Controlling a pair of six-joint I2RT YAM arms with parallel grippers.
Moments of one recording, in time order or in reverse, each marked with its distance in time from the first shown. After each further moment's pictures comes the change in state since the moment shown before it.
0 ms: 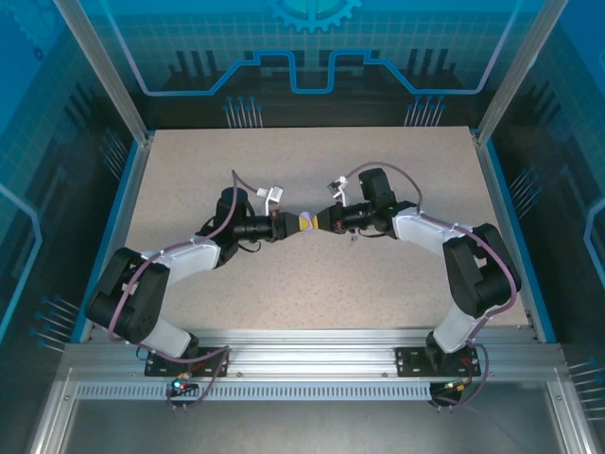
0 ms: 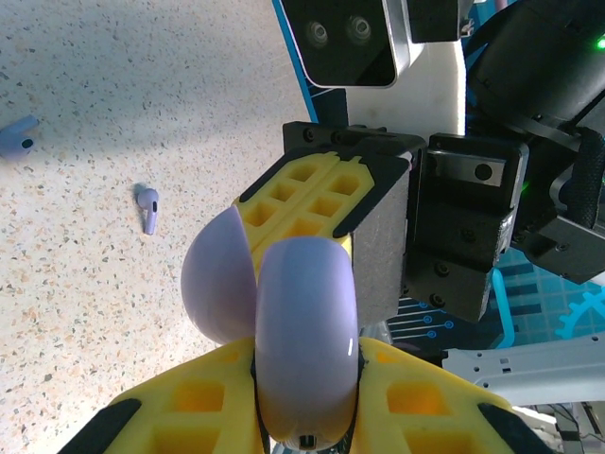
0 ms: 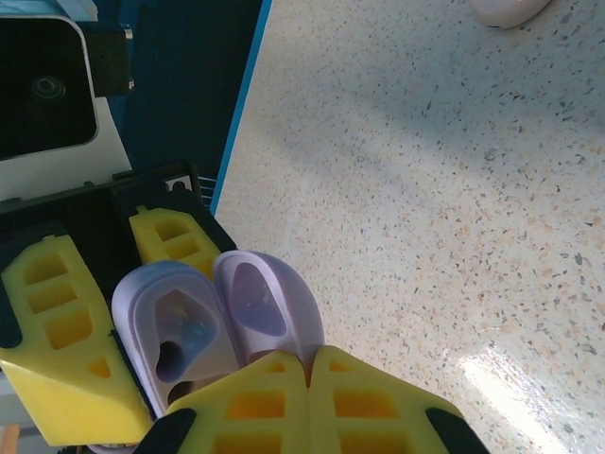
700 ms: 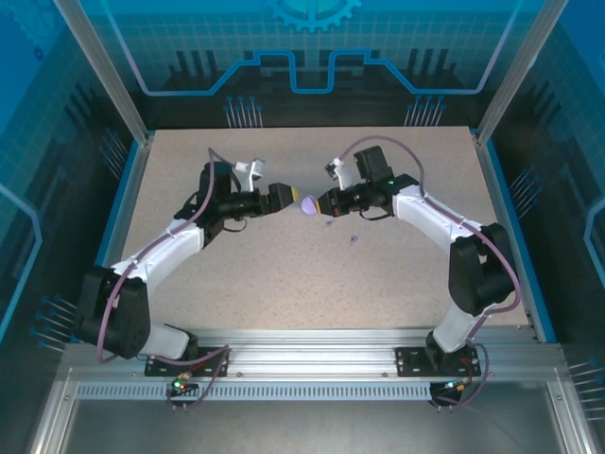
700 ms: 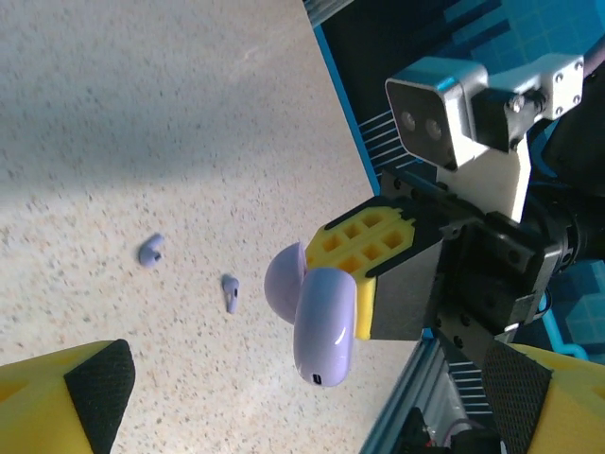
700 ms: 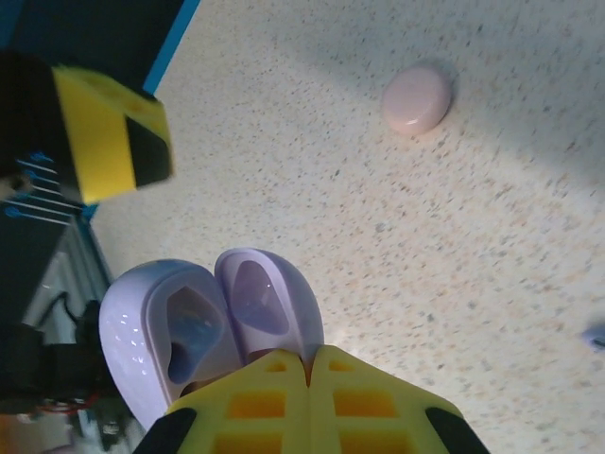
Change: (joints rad) left arm 0.114 -0.103 0.246 -0.456 -0.148 0.224; right arm 0.005 0.019 0.303 -0.420 0.257 -0.390
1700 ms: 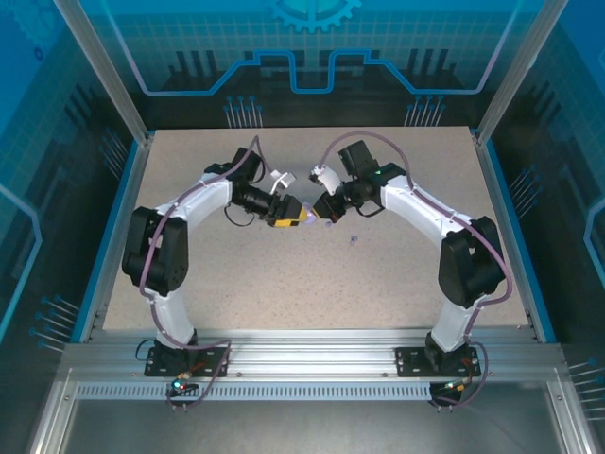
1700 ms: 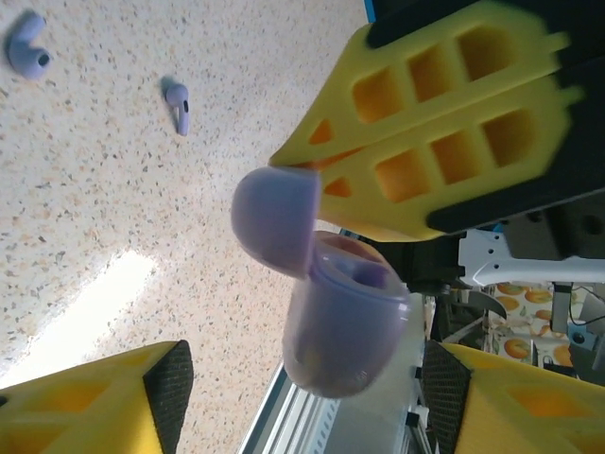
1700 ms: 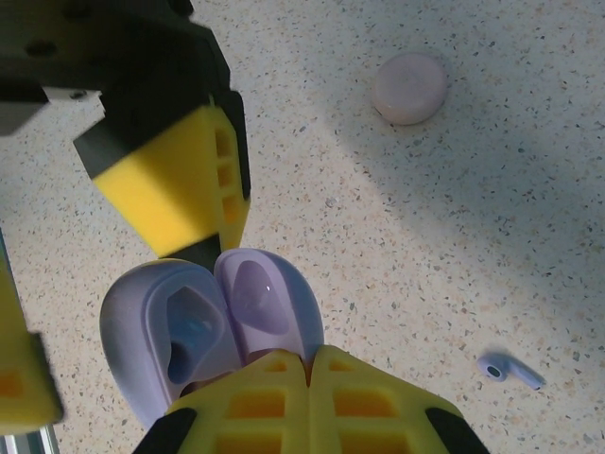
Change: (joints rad) left arm -0.017 0.462 0.465 -0.804 0.380 0.574; right arm 0.061 0.076 0.153 -0.218 0.141 -0.421
